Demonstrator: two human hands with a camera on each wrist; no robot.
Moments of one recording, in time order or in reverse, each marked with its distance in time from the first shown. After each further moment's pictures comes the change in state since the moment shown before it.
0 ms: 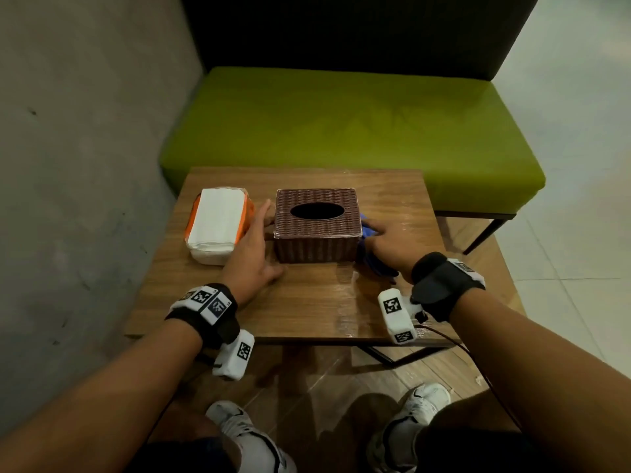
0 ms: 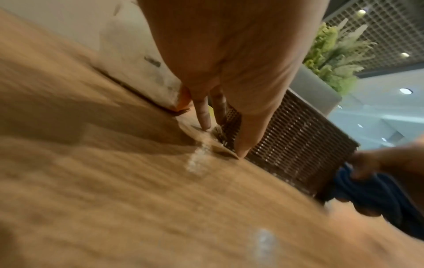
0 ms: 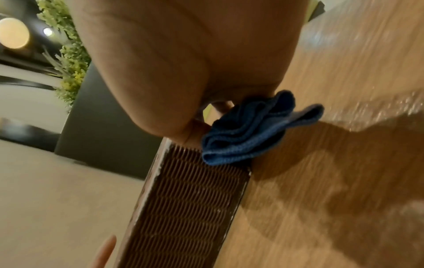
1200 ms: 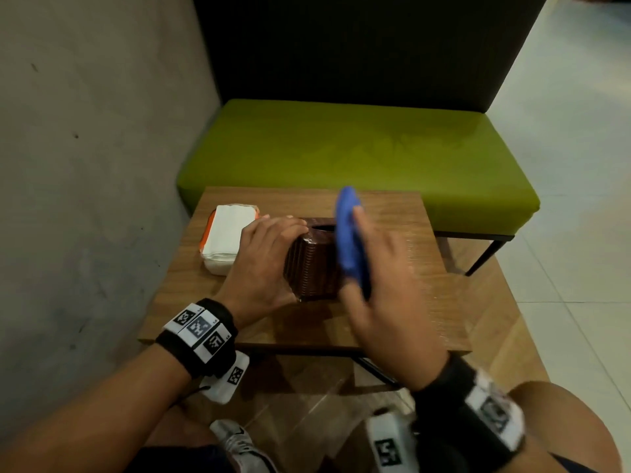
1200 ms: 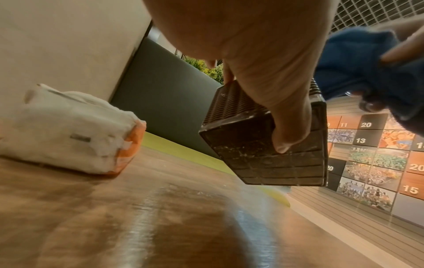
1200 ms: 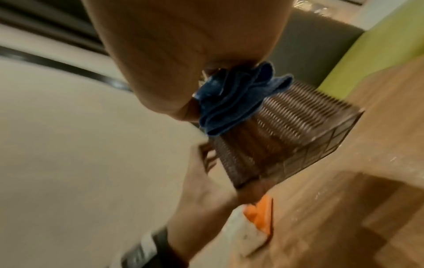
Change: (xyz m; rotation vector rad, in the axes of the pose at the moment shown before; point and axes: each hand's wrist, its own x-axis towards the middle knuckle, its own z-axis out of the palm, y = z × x) left_hand -0.039 0.054 -0.020 0.450 0.268 0.671; right_hand -0.170 -0.058 0.046 -0.177 0.431 -0.677
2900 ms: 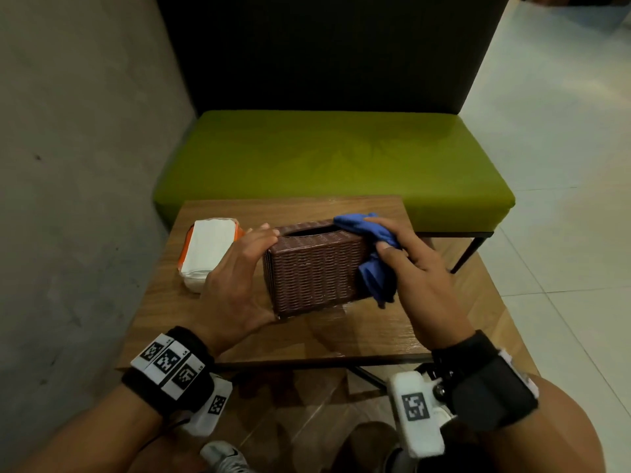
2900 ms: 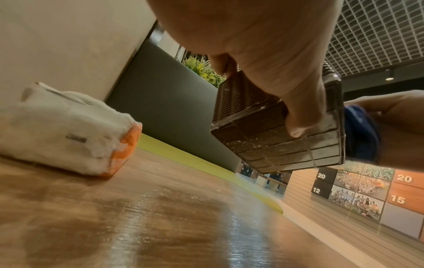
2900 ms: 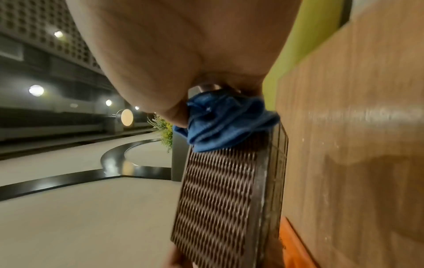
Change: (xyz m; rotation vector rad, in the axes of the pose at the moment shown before) left_hand -0.005 0.013 -0.016 -0.260 0.084 0.005; right_hand 0.026 0.052 -0.035 0.512 0.069 0.294
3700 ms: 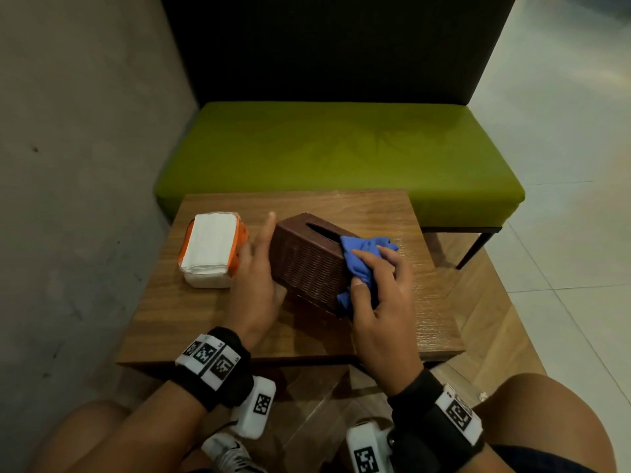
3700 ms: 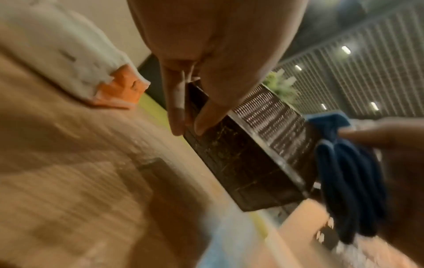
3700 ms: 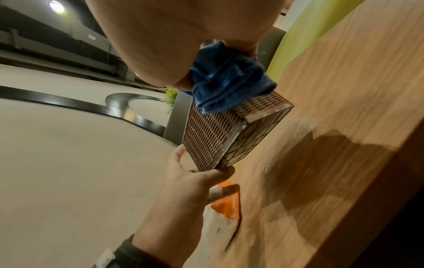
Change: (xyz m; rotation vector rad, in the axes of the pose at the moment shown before) left_hand 0.002 0.000 0.047 -0.031 -0.003 -0.598; right_hand -0.037 0.041 0.053 -0.307 0.206 -0.091
